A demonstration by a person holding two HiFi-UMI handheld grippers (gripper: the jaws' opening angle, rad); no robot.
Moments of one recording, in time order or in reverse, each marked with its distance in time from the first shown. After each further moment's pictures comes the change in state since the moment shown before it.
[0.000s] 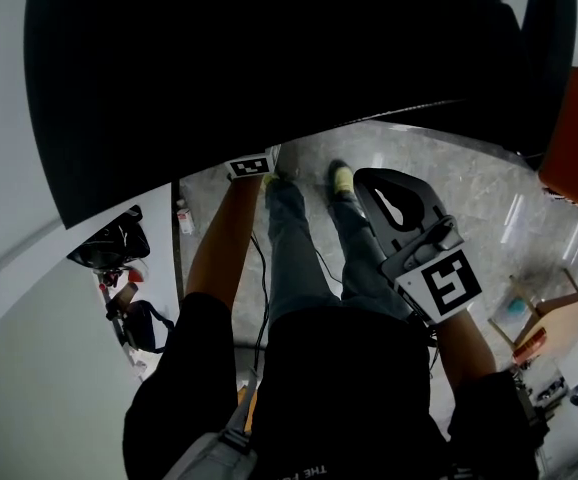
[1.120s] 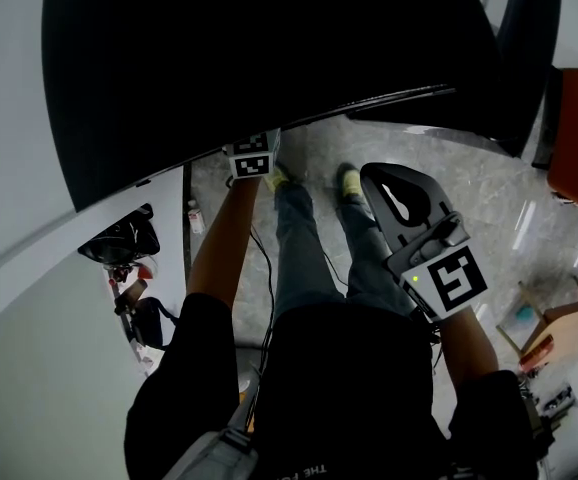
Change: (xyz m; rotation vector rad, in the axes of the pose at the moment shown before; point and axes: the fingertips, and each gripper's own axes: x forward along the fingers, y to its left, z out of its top) left arm -0.009 0.001 -0.029 0.108 0.180 0.013; right arm -0.020 -0.012 0.014 0.004 -0.050 0.000
